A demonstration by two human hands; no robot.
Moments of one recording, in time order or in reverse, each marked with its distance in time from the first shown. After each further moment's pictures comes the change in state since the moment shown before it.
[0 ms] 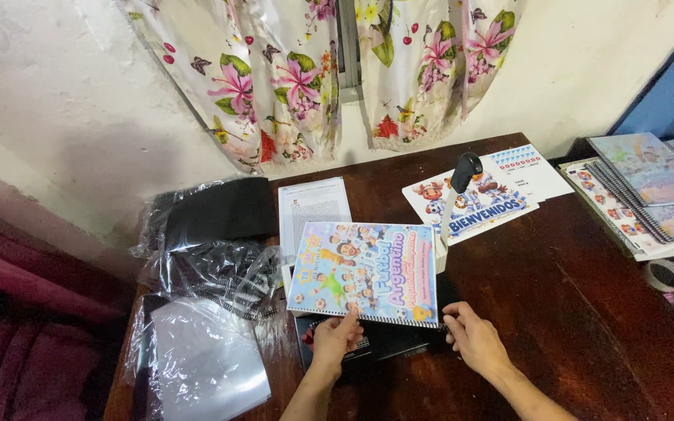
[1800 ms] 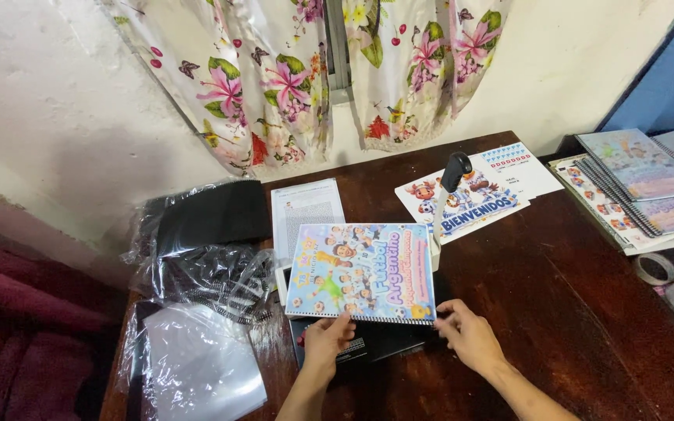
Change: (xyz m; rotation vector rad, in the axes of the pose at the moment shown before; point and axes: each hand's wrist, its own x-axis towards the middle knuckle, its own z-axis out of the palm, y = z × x) left_hand 0.010 -0.005 -0.012 -0.066 -0.079 0.089; right_hand 0.001 -0.004 -0.003 0.022 0.014 -0.038
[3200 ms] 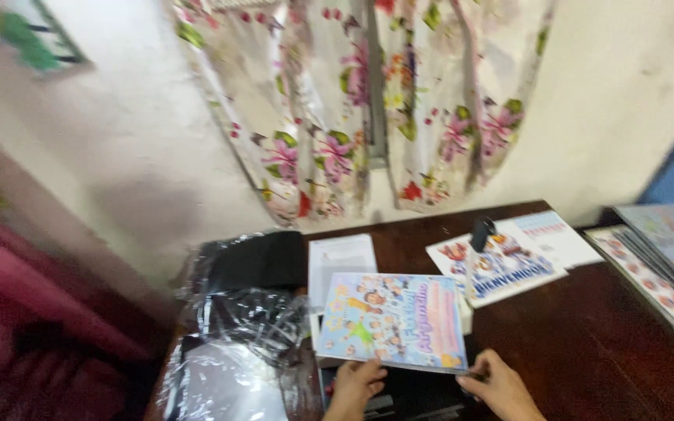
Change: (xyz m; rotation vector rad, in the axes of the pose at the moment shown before) left_hand 0.023 0.004 0.008 -0.030 0.140 -0.051; right_hand 0.062 0.050 0.009 0.194 0.037 -0.089
